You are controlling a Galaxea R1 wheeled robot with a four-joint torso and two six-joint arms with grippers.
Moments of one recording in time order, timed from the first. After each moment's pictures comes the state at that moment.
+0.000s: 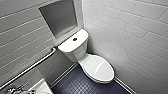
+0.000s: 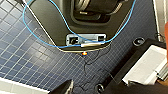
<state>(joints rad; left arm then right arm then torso) 1.48 2.86 -2.40 1.93 -0.09 -1.78 -1.65 2.88 -2.84 -0.69 0.51 0.88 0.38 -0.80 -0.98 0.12</state>
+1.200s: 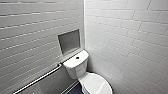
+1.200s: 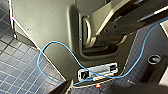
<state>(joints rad) 1.52 2.95 -2.60 1.94 -0.10 -1.78 -1.67 2.95 -2.84 -0.71 0.29 0.82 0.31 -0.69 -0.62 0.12</state>
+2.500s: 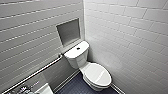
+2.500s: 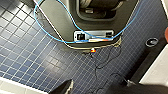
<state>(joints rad) 1.51 2.96 -2.61 1.94 -0.09 -1.78 -1.59 2.99 -2.81 0.08 0.04 -0.14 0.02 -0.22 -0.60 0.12</state>
